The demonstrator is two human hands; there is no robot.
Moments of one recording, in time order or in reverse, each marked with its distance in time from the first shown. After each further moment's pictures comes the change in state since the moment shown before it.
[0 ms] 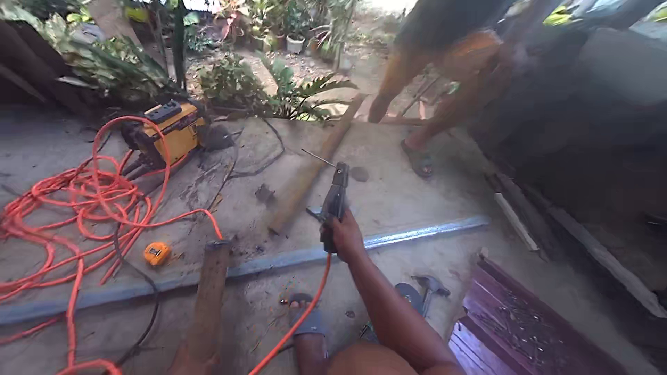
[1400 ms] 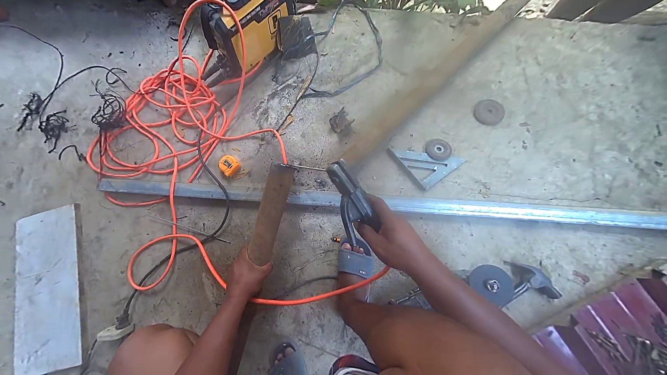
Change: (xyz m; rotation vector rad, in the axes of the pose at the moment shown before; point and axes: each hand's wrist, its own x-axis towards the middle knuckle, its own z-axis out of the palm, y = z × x) left_hand 0.001 0.005 -0.008 0.032 0.010 -0.109; right_hand -0.068 0.036 0.025 -0.864 -0.632 -0.081
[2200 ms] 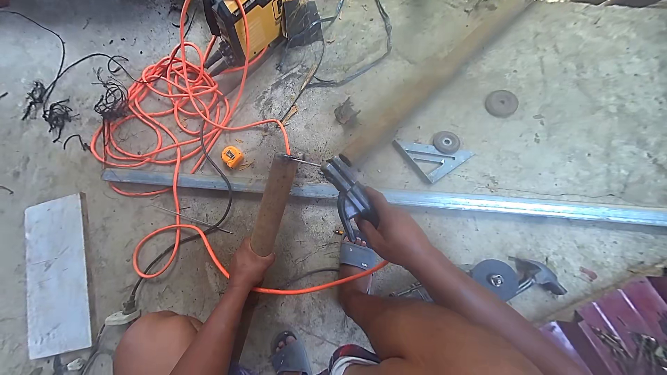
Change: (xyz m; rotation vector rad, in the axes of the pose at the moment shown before) left_hand -0.001 0.001 -0.001 0.011 0.004 0.006; right_hand 0.000 -0.008 0.004 -0.172 -0.028 -0.071
